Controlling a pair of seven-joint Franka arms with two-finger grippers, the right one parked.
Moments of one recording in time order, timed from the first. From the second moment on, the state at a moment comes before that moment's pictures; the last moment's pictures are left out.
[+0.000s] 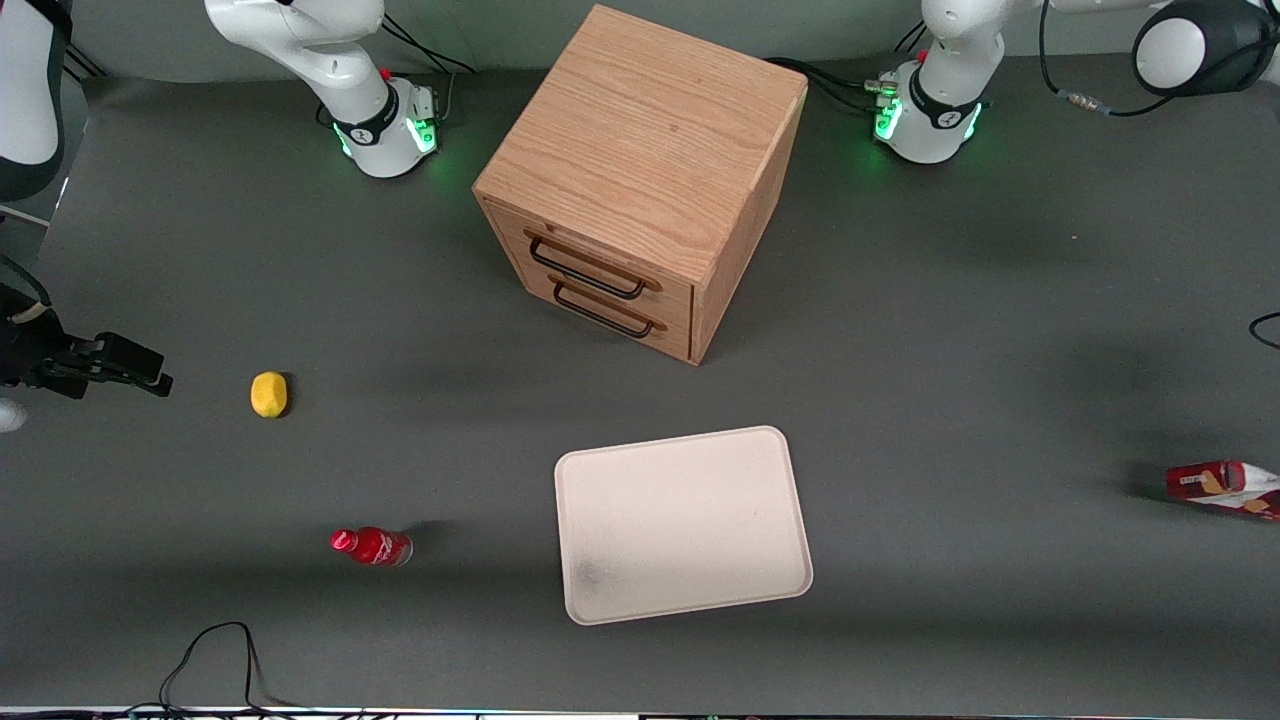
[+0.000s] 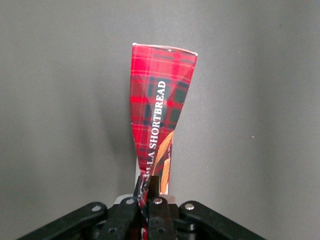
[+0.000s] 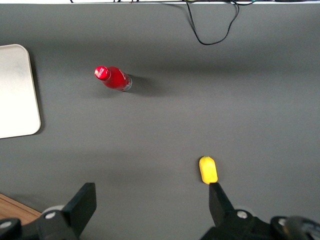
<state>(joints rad) 0.49 0.80 -0.08 -1.12 0.09 1.99 -1.05</state>
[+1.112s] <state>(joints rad) 0.51 0.42 -0.08 -1.12 0.09 1.66 -1.03</state>
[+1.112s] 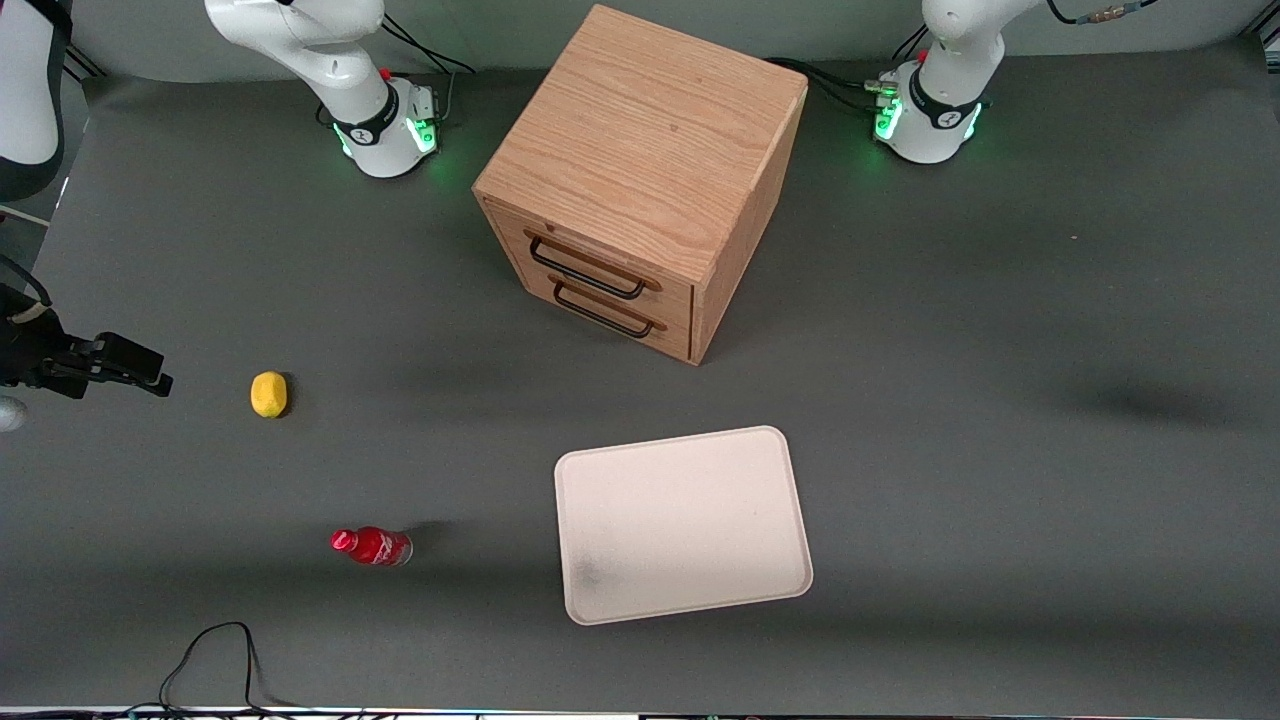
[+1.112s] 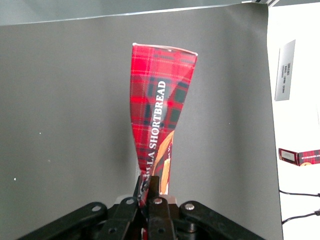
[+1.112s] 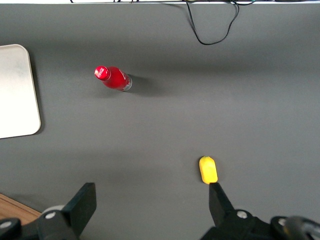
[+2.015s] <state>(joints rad) 0.42 0.14 -0.09 -1.44 0.07 1.63 -0.16</state>
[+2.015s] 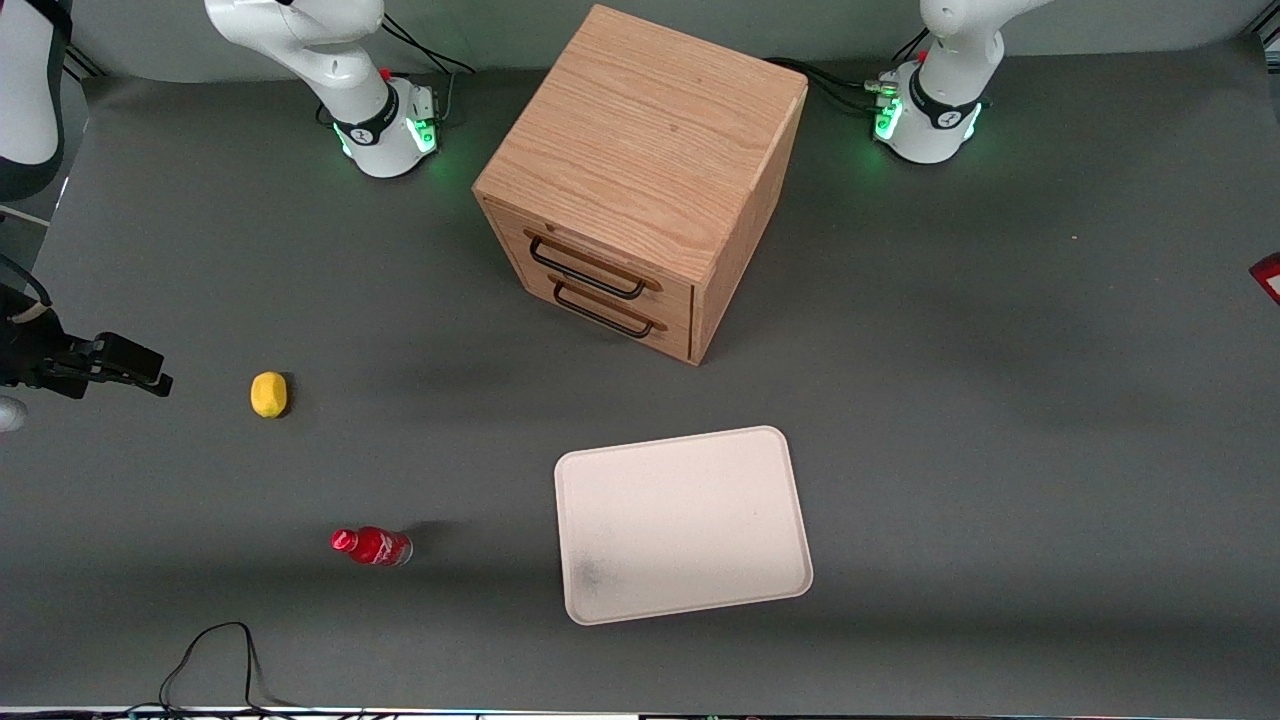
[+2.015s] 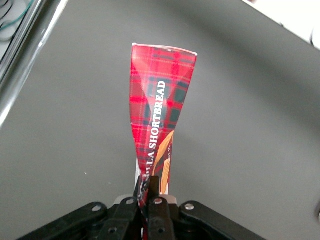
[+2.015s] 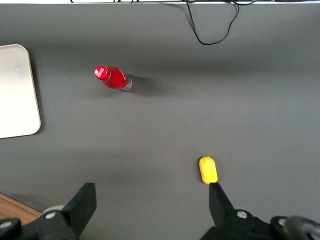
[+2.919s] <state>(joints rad) -0.01 0.09 -0.11 -1.48 0.02 1.58 -0.30</state>
